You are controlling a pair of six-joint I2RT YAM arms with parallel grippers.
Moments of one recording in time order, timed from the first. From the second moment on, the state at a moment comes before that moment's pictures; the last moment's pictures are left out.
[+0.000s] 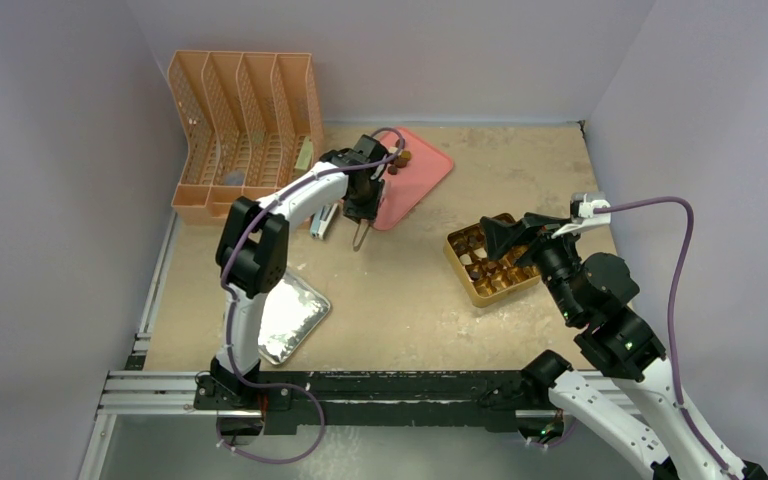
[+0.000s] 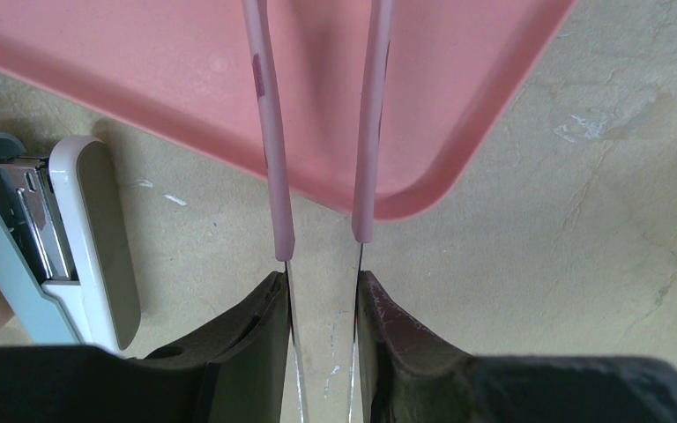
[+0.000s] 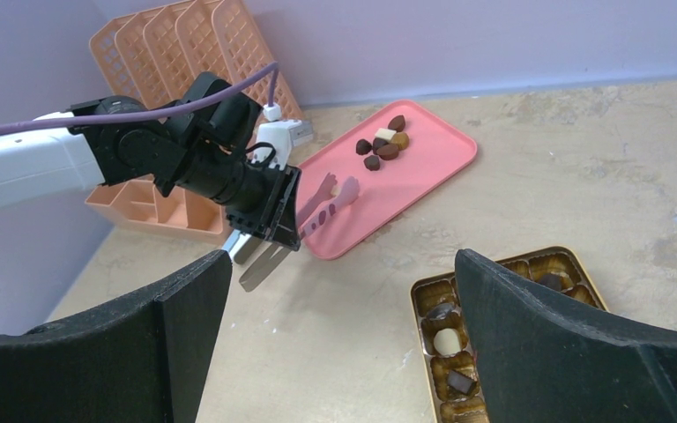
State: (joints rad) left arm -0.54 2.12 1.76 -0.81 -0.04 -0.31; right arm 0.62 0.51 0.85 -0.35 0.33 0.34
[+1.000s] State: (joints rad) left arm -0.71 1.89 1.64 -0.67 0.15 -0.40; right arm 0.62 0.52 0.85 -0.35 0.32 0.34
